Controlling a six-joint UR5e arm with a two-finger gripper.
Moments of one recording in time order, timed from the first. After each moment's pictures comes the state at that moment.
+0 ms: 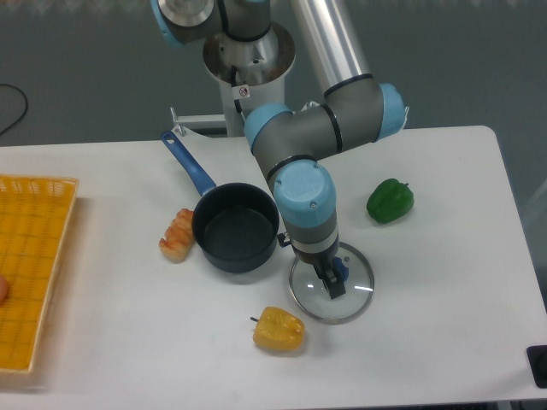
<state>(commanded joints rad) 2.43 -2.02 -1.52 -1.14 1.69 1.55</state>
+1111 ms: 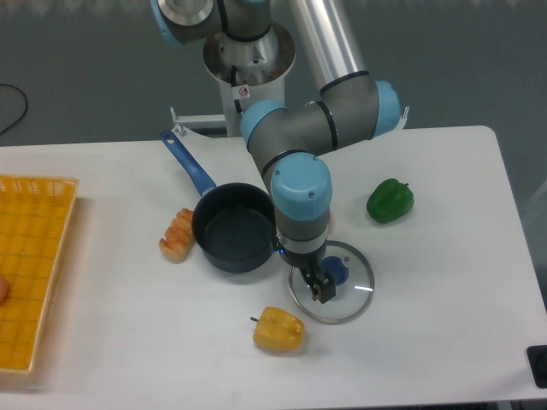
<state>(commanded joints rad) 2.40 -2.07 -1.53 -1.00 1.57 1.17</state>
